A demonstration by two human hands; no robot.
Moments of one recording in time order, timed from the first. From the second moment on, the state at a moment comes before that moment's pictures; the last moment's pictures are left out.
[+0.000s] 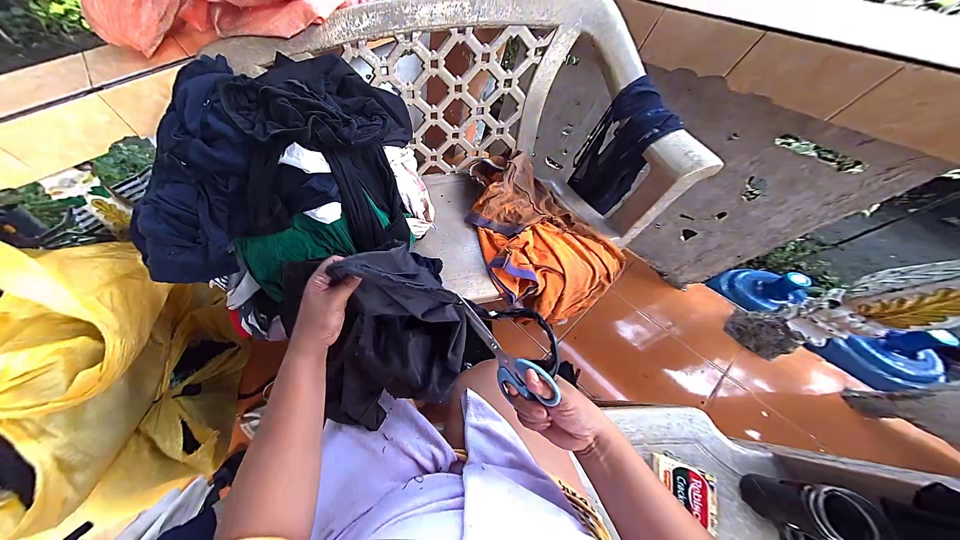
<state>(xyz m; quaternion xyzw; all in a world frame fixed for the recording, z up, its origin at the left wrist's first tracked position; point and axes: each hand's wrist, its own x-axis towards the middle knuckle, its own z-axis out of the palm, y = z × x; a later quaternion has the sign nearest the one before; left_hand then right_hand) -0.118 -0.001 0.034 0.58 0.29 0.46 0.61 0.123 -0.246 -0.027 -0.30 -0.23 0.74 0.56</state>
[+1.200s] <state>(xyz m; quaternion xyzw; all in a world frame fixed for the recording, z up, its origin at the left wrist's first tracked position) -0.074 0.009 0.179 0.65 0.16 0.48 0.57 0.078 -0.172 0.012 -0.66 -0.57 0.28 0.41</state>
